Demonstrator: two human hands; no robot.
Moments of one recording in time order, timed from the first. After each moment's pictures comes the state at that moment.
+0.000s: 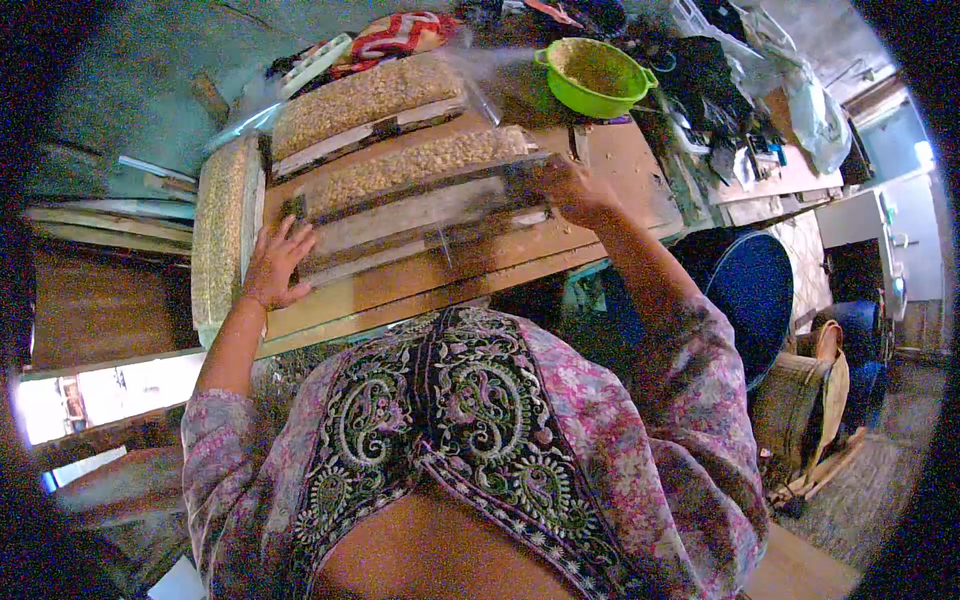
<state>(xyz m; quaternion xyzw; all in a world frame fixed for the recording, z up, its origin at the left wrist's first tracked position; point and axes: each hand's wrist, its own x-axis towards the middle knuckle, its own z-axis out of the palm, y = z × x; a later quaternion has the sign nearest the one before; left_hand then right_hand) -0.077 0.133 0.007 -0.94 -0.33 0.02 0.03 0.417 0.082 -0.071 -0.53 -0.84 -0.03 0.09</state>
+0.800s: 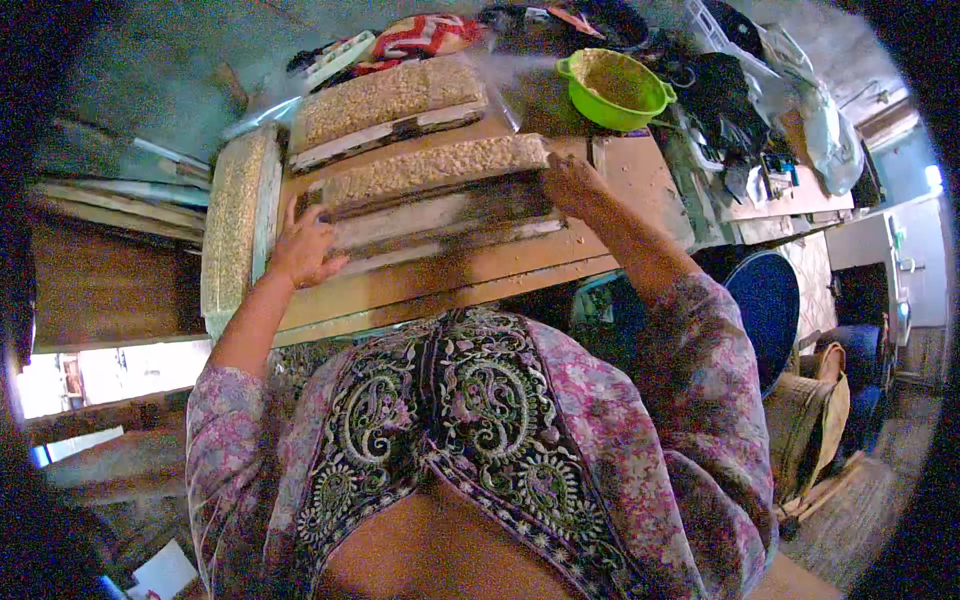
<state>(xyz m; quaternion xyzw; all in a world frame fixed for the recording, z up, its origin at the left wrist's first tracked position) -0.041 0.142 0.007 -0.93 -0.35 0.08 0.06 0.378 0.105 -0.035 -0.48 -0.85 -0.20 -0.11</state>
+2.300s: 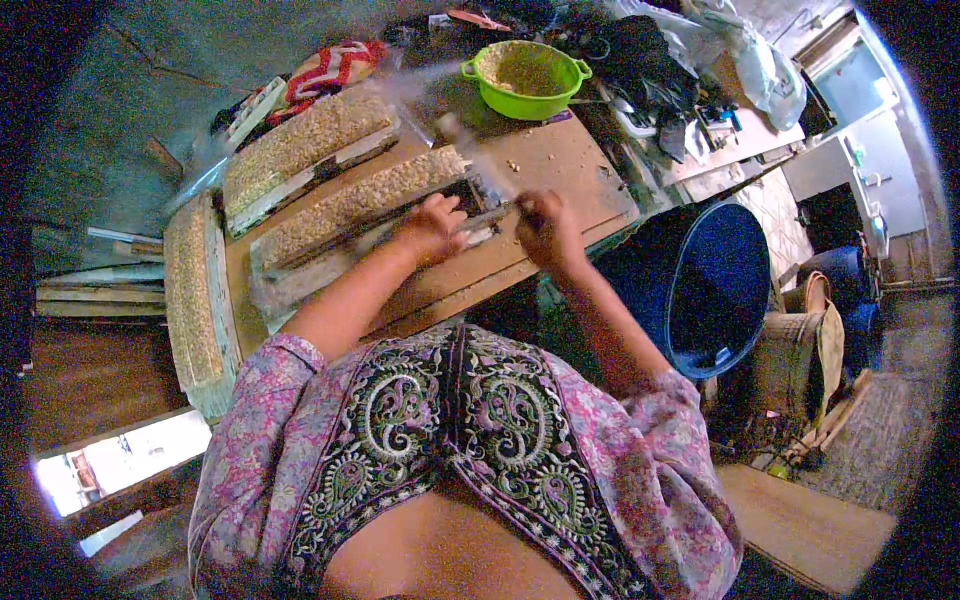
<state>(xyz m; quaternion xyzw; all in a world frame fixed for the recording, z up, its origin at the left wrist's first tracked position) 0.223 0.137 -0.063 -0.97 -0.22 0.00 -0.10 0.379 0.003 -0.021 -0.67 -0.54 0.09 0.50</state>
